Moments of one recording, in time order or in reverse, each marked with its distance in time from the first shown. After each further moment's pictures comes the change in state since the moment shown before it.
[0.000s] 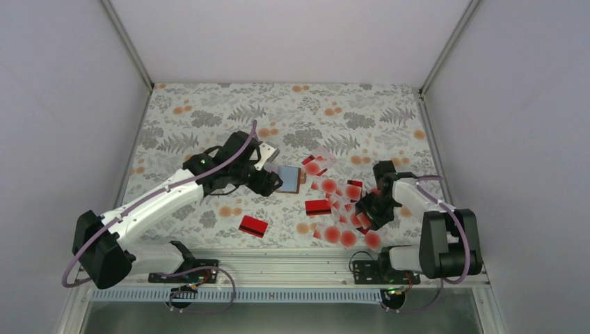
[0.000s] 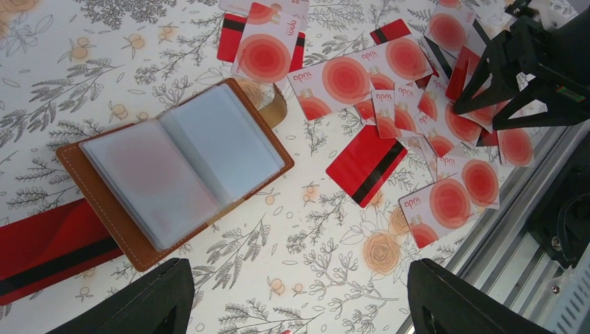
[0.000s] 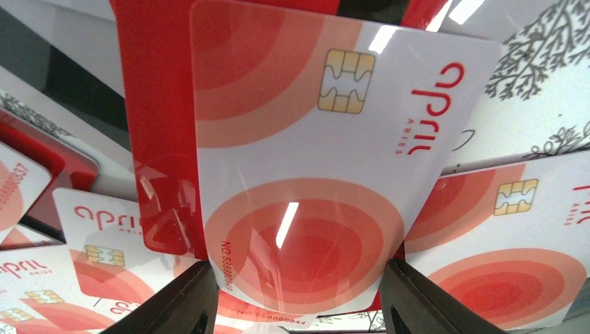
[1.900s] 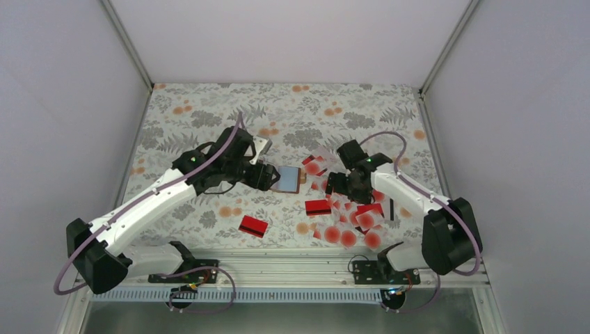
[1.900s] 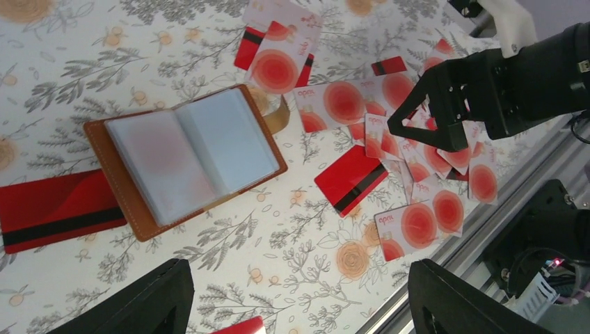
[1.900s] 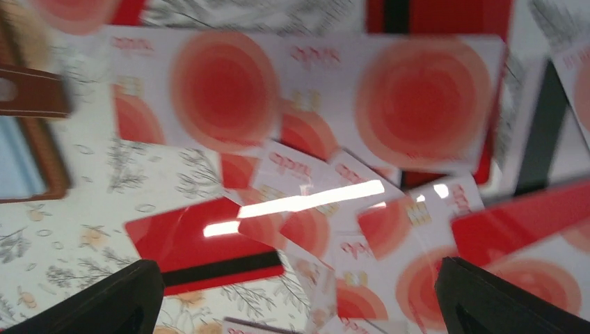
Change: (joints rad) left arm 0.009 -0.035 0.086 -0.111 -0.034 -0.178; right arm 0.382 0.061 0.313 0.031 0.173 -0.394
